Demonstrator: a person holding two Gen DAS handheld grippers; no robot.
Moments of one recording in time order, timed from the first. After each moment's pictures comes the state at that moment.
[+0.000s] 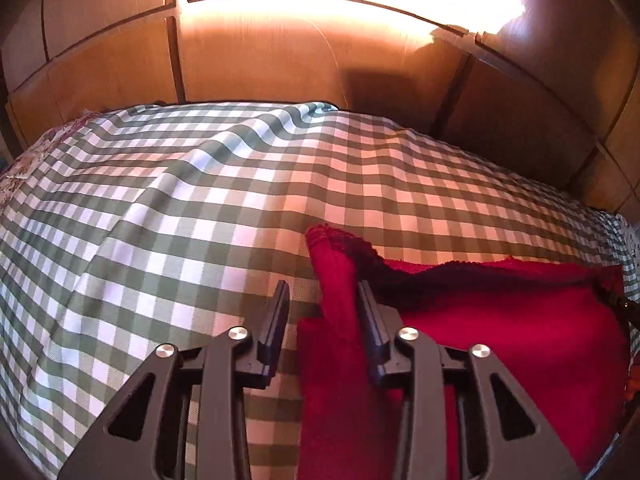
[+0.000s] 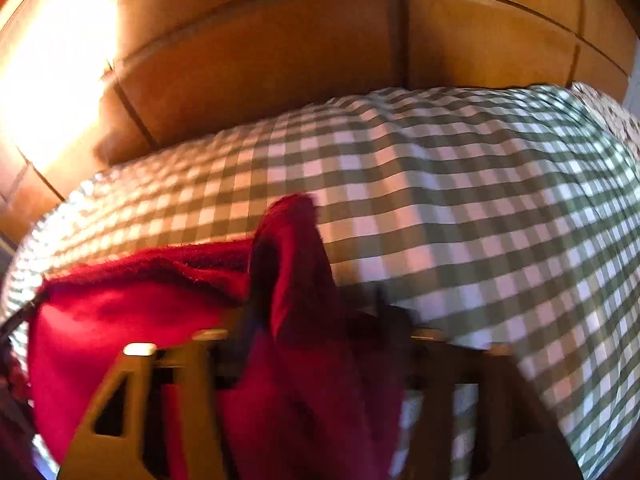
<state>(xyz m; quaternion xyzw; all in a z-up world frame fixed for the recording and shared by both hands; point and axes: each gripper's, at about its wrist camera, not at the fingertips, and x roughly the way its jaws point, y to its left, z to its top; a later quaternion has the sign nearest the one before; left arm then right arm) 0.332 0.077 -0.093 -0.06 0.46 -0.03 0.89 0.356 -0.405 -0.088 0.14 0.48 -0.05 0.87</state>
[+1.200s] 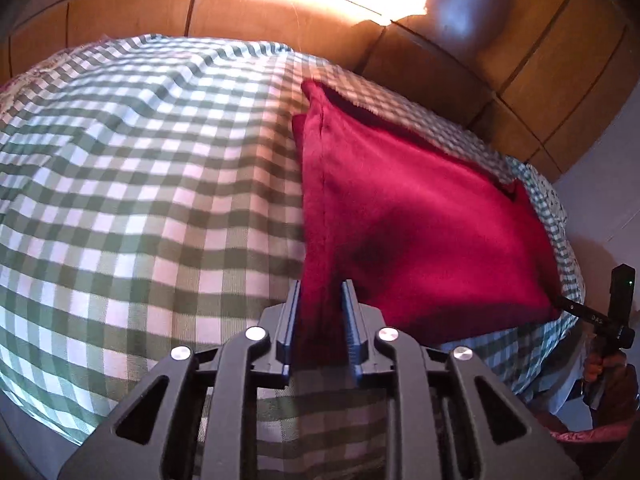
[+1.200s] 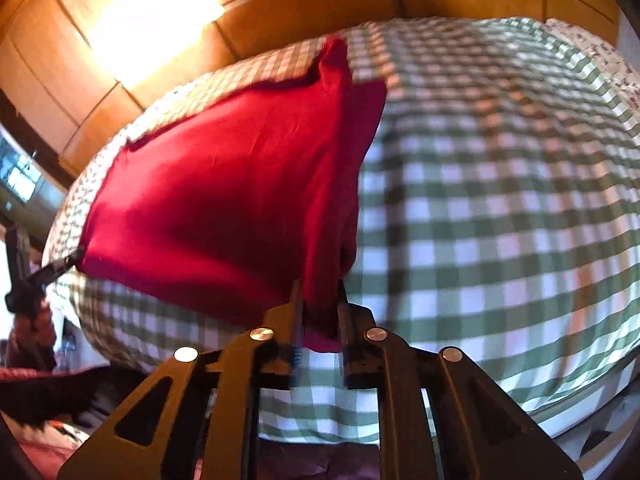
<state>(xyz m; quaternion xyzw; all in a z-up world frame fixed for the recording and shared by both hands) 0.122 0.113 -0.095 -0.13 0.47 -0.15 0.86 0.114 -0.394 -0.069 0.15 0.51 0.05 0.85</state>
